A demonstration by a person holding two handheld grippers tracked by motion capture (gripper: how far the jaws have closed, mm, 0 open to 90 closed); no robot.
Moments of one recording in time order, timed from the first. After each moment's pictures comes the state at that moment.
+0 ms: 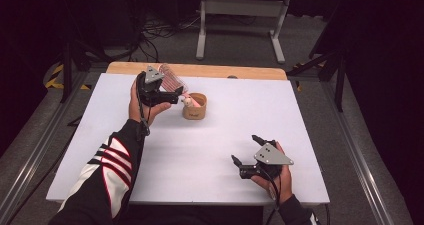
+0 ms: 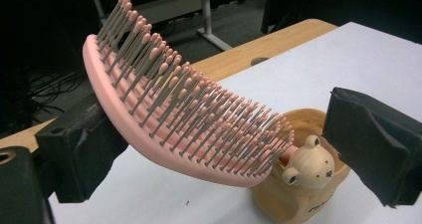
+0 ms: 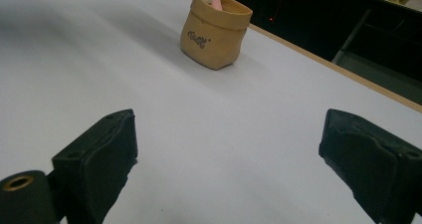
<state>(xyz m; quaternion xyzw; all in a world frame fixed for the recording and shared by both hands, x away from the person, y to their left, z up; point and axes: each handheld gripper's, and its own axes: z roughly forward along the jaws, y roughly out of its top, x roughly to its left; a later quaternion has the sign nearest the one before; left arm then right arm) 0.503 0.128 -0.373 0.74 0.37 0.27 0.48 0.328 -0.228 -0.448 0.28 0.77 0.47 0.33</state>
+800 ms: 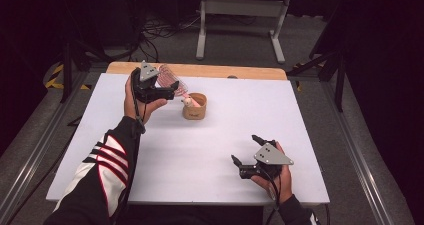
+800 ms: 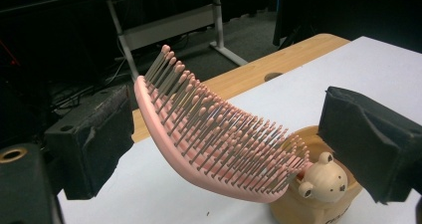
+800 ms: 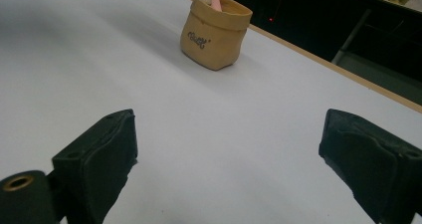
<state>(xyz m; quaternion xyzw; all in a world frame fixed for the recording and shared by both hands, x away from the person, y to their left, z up) 0.499 0.136 -0.358 0.73 0.37 0.31 0.49 0.328 -0.227 -0.447 0.28 0.77 0.47 0.33</state>
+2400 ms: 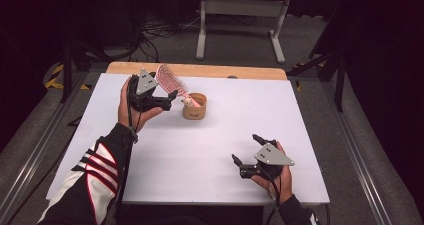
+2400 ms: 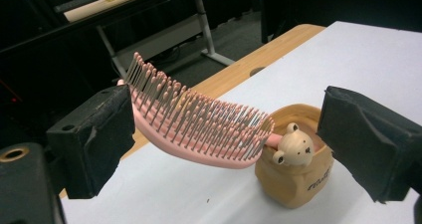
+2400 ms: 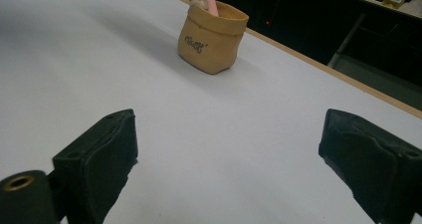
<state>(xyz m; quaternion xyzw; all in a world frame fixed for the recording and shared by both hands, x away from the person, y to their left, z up) 0.466 0.142 -0.357 0.75 0.30 0.33 0.48 0.327 -0.227 -0.445 0.28 0.77 0.47 0.34</state>
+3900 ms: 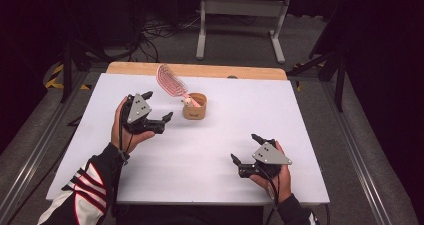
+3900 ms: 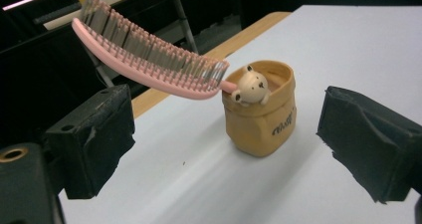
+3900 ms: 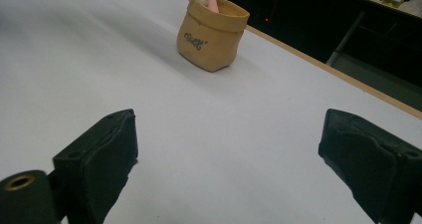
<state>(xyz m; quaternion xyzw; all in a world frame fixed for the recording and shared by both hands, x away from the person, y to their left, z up) 0.426 0.159 -0.399 0.77 0.25 0.33 0.49 0.329 -0.224 -0.446 0.28 0.77 0.46 0.34</state>
